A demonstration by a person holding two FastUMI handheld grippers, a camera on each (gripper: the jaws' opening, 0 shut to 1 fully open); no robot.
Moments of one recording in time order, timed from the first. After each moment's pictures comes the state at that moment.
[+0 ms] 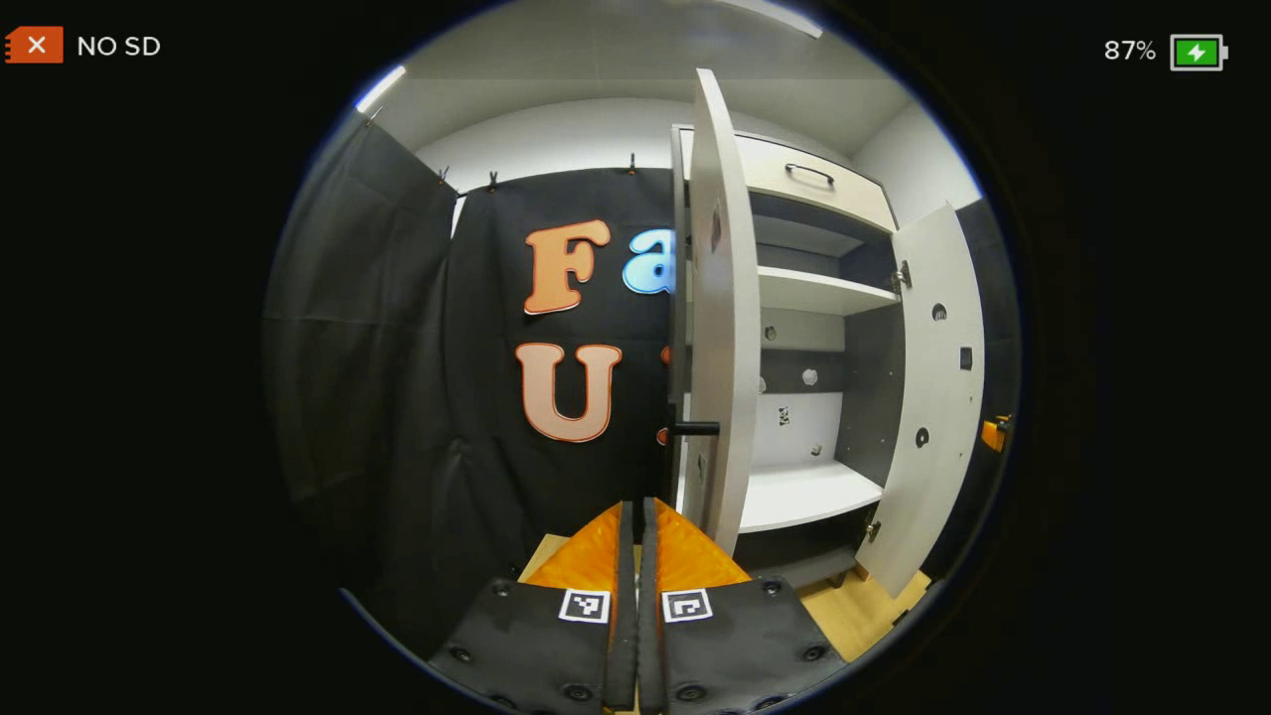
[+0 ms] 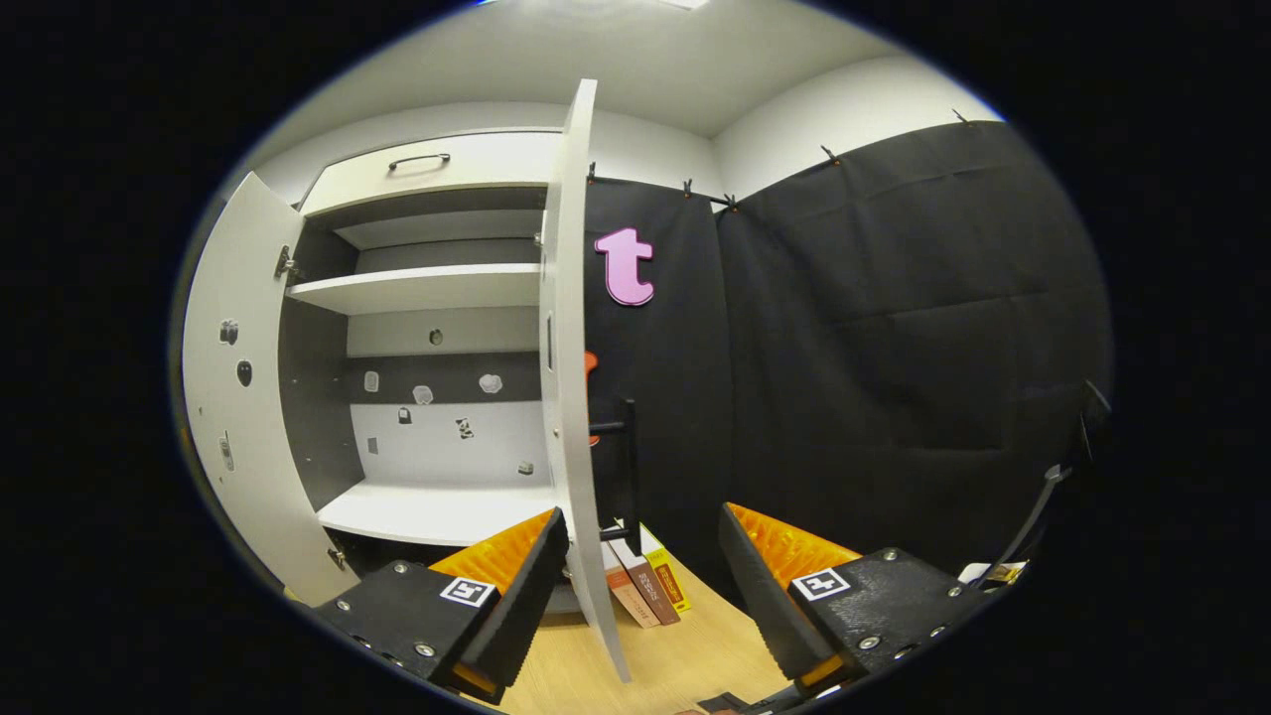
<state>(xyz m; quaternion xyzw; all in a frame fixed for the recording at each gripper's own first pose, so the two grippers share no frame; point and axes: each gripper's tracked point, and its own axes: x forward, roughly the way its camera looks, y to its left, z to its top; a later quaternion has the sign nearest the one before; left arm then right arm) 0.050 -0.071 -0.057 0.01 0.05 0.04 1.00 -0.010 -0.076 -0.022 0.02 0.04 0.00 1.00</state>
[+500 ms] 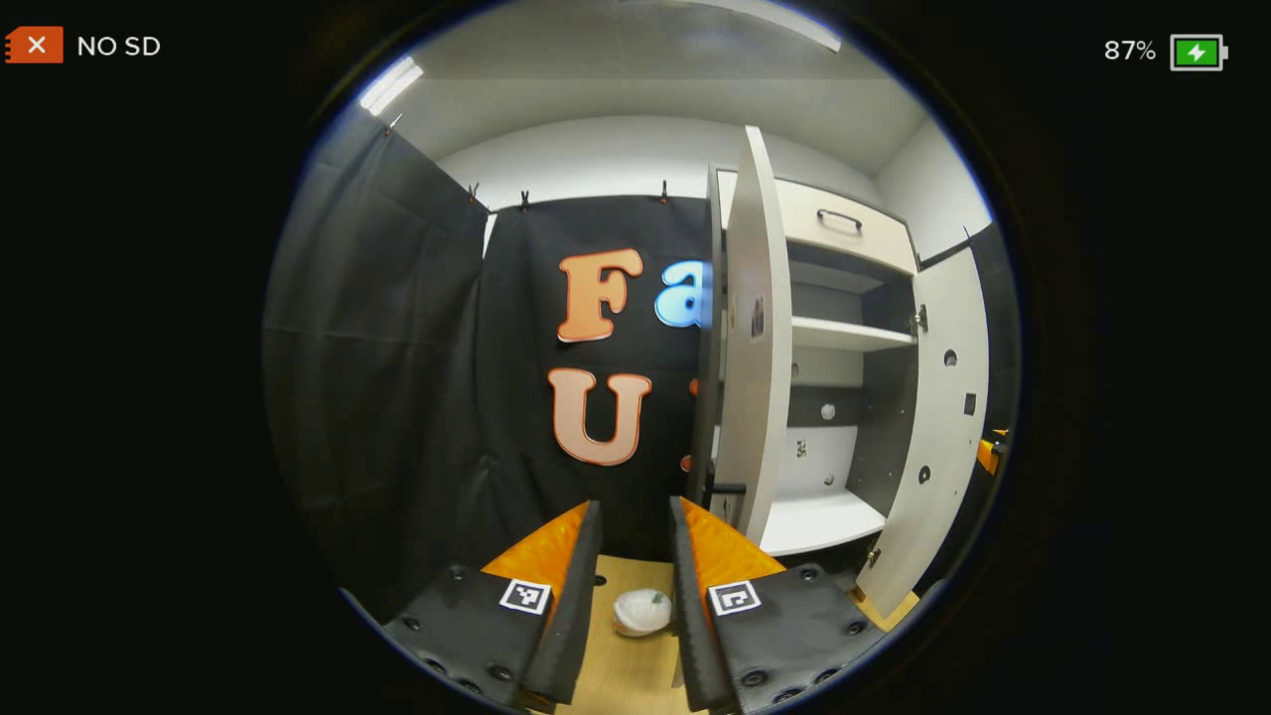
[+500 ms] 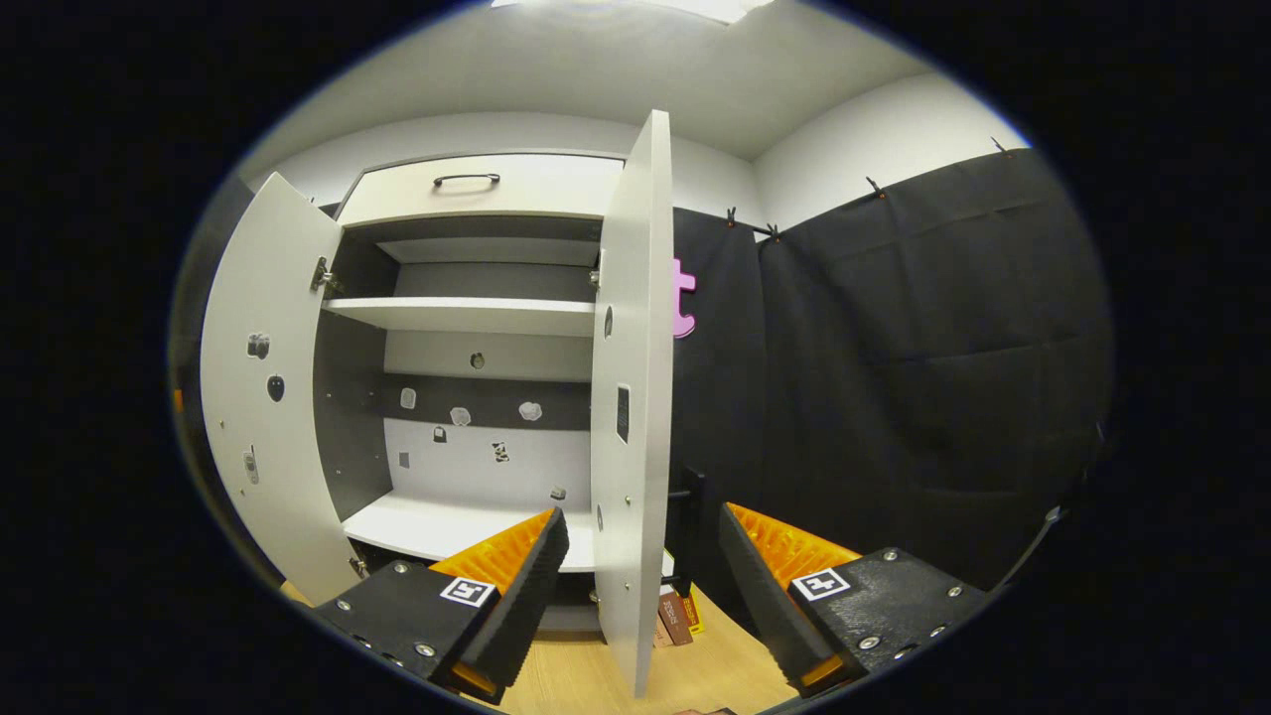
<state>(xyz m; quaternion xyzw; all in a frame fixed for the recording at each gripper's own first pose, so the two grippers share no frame) 0.047 -0.056 -0.022 0.01 0.01 0.07 1.00 -0.006 -0.037 0.034 -0.01 0.01 0.04 1.00</state>
